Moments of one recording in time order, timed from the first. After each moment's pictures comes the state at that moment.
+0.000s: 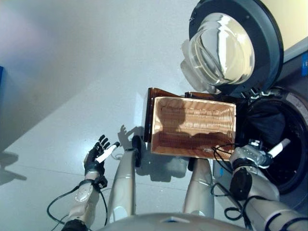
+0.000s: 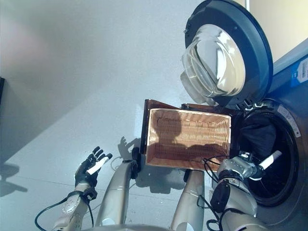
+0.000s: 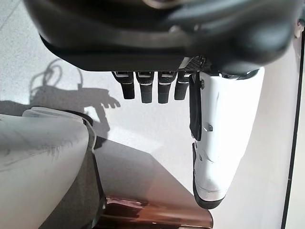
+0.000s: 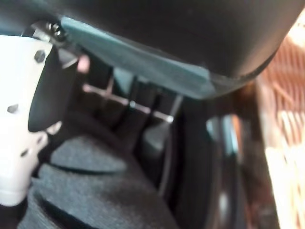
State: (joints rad) left arm 0.15 0.28 -0.17 0.52 -0.65 -0.28 0.06; right arm -0.59 -0.33 -0.63 1.16 1.56 -0.62 -0.27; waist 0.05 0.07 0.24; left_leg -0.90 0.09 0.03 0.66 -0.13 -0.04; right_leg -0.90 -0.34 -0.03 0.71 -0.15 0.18
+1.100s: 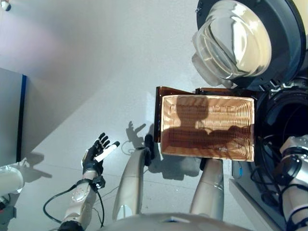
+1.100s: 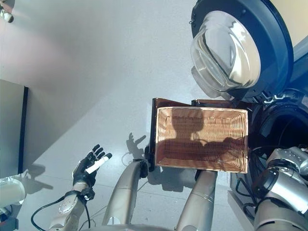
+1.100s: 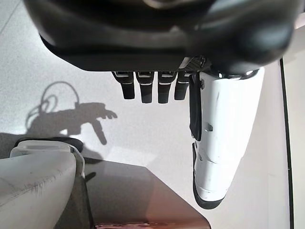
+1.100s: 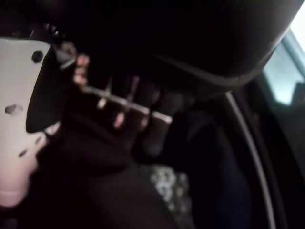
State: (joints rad) left arm 0.17 0.32 -0.18 0.47 -0.64 -0.28 0.05; right arm -0.71 -0.74 -0.68 1.32 1.46 -0.61 -0.51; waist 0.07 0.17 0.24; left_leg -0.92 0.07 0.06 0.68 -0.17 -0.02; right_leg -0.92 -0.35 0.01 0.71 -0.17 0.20
